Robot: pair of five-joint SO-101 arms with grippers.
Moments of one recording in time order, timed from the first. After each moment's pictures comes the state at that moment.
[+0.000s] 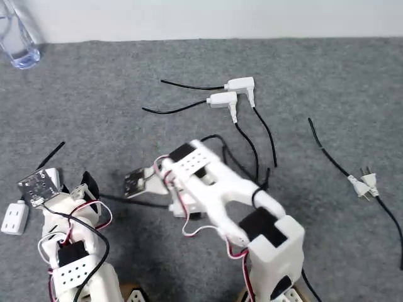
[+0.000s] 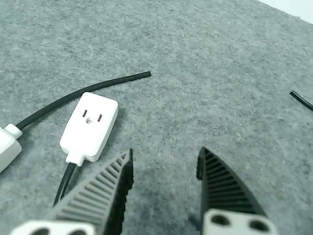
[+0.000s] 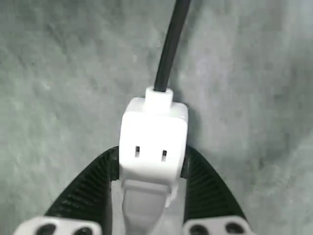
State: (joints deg) left arm -28.3 -71.7 96.9 24.0 15.8; right arm -38.2 17.1 12.7 73.1 58.9
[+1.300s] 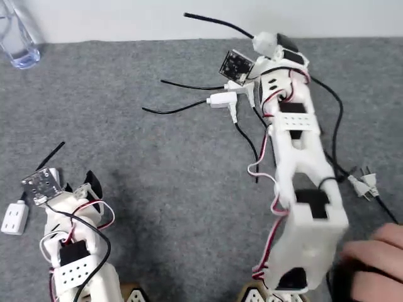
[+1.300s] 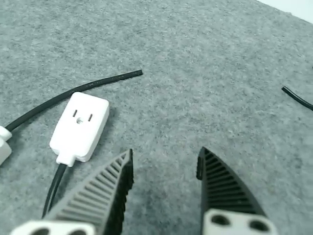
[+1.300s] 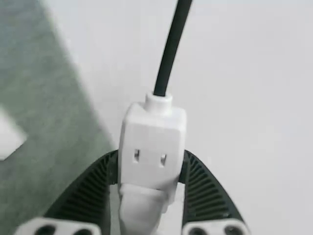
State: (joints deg) left arm -26.5 -71.7 96.9 24.0 15.8; right arm -1.5 27.3 -0.5 -11.5 68.0
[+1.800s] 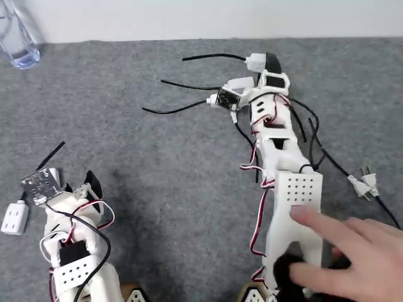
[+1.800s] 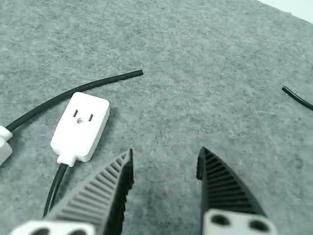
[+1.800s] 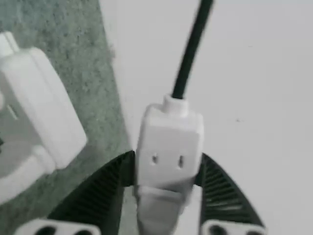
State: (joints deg) left arm -26.7 -71.7 96.9 24.0 15.8; right arm -1.5 61.3 -19.6 -32.5 78.9
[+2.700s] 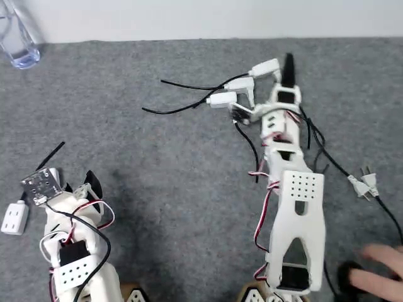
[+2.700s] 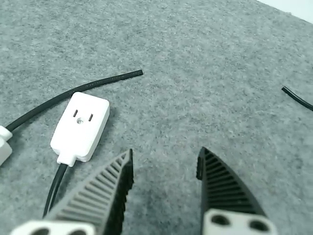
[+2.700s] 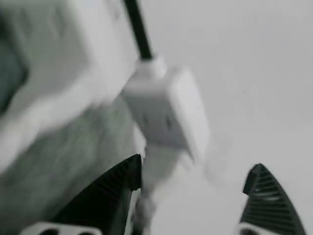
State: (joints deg) left arm -26.7 -71.7 96.9 24.0 15.8; right arm 5.0 76.1 -28.4 -39.7 85.2
